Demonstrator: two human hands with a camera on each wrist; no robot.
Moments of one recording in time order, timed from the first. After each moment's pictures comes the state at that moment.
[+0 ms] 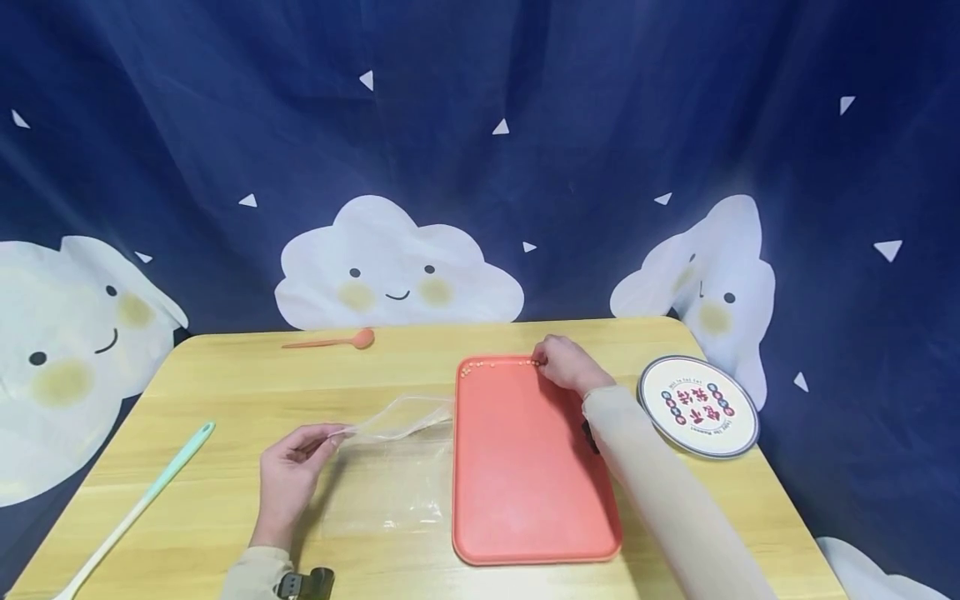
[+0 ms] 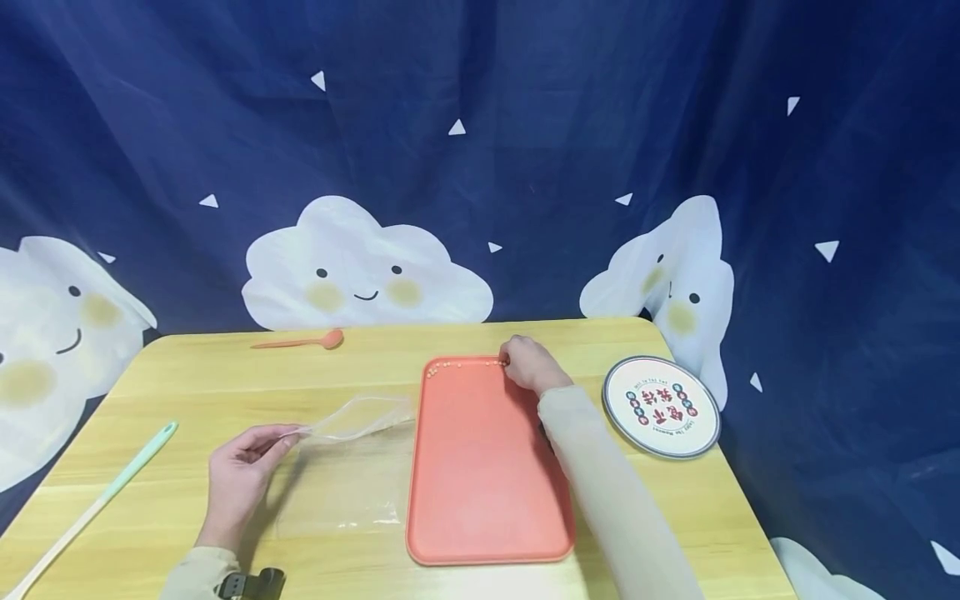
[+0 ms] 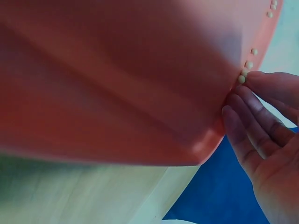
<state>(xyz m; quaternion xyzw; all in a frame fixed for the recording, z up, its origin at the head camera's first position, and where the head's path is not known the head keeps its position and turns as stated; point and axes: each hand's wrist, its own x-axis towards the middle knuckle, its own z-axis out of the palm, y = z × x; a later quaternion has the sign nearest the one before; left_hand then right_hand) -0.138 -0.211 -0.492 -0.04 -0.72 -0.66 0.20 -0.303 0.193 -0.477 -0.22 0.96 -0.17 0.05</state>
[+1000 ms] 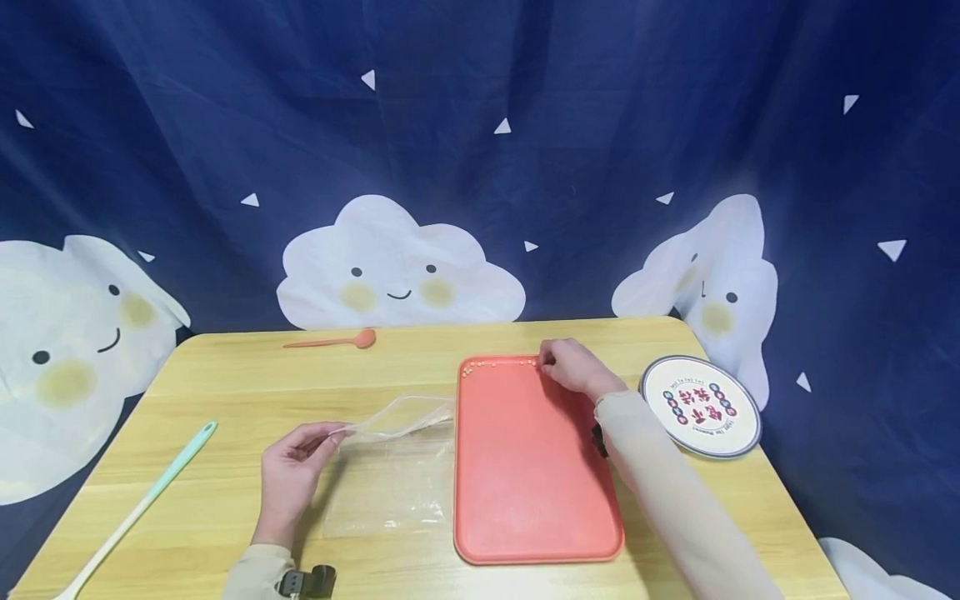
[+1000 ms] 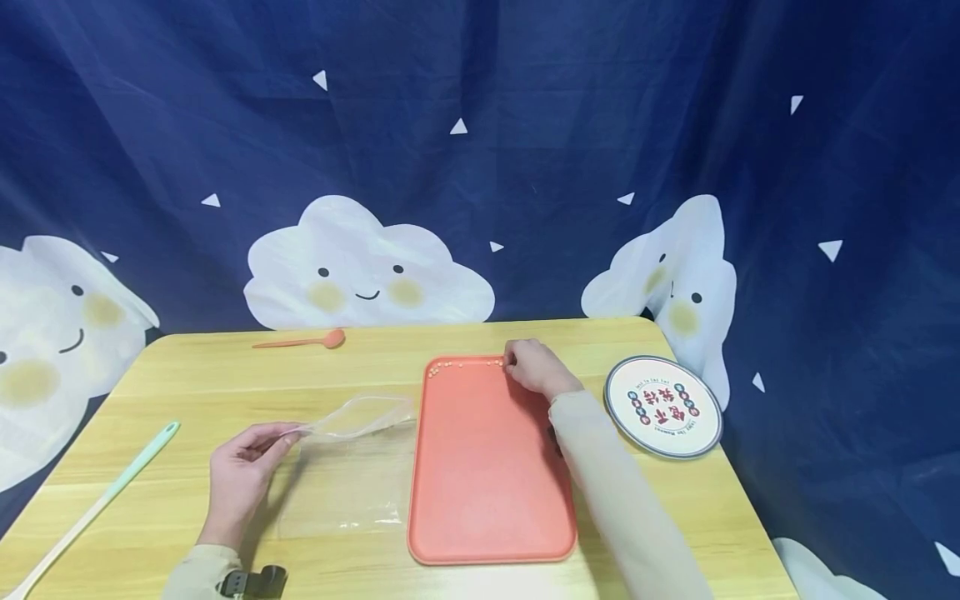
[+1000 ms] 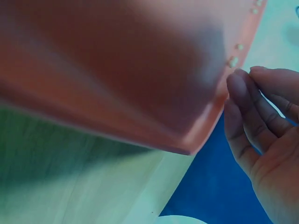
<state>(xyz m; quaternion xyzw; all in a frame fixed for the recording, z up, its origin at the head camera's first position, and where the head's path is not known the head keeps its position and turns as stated) -0.139 -0.211 -0.493 -0.04 -0.73 -0.65 0.20 -0.290 0.200 -0.469 -0.21 0.95 -0.21 0.06</state>
